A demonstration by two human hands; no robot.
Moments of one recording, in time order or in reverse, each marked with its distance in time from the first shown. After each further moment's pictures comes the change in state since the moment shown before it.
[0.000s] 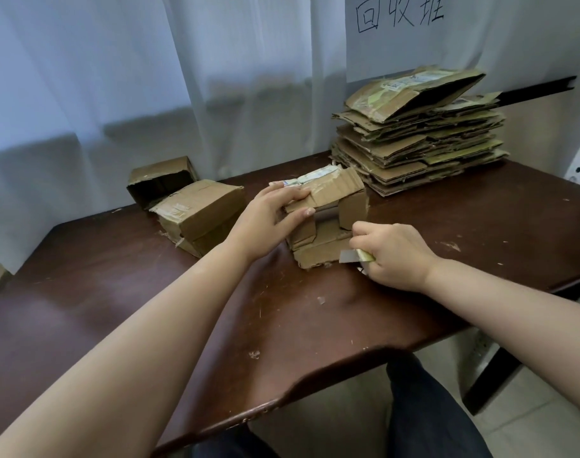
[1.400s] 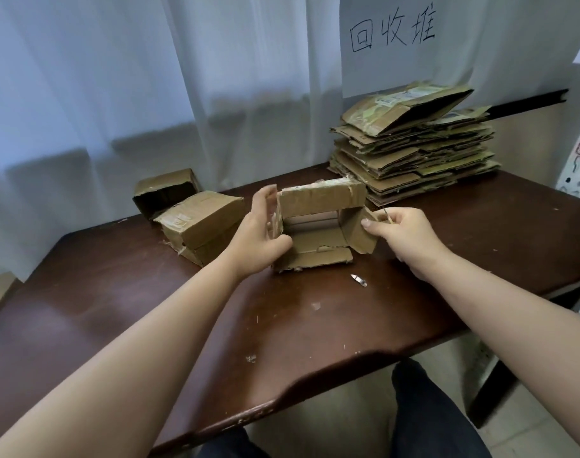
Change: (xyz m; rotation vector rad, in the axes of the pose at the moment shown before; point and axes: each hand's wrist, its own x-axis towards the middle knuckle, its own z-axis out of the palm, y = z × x) left_hand -0.022 0.020 -0.008 -0.222 -0.037 -0.158; right_hand 0.012 0.023 -0.003 0.989 0.297 0.630
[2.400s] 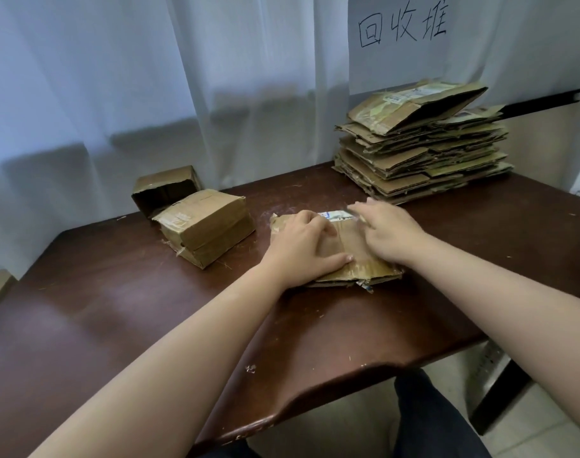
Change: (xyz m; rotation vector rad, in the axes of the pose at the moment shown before) left_hand 0.015 0.018 0.044 0.427 -0.117 0.036; right_hand 0.025 -0.017 0.018 -0.886 -0.218 -0.251
